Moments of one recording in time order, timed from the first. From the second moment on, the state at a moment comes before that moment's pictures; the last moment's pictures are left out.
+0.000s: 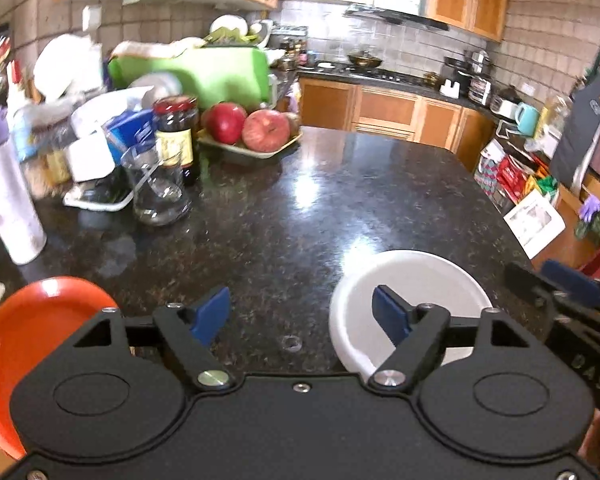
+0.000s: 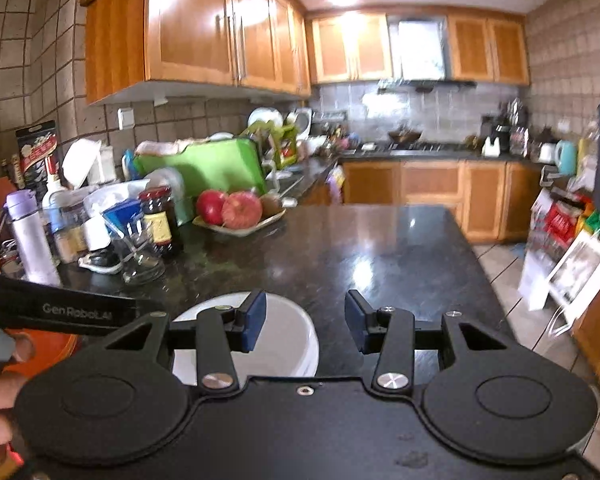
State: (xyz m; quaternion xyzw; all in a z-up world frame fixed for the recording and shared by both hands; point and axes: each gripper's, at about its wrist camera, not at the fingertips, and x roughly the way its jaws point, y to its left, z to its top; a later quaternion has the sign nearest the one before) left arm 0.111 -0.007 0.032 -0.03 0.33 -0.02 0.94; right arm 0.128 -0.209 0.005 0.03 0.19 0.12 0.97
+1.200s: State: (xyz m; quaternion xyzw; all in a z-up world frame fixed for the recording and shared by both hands) left arm 0.154 -0.040 -0.007 0.05 0.40 -0.03 0.92; right arm 0.206 -0.207 -0.041 0.07 0.38 0.13 0.91
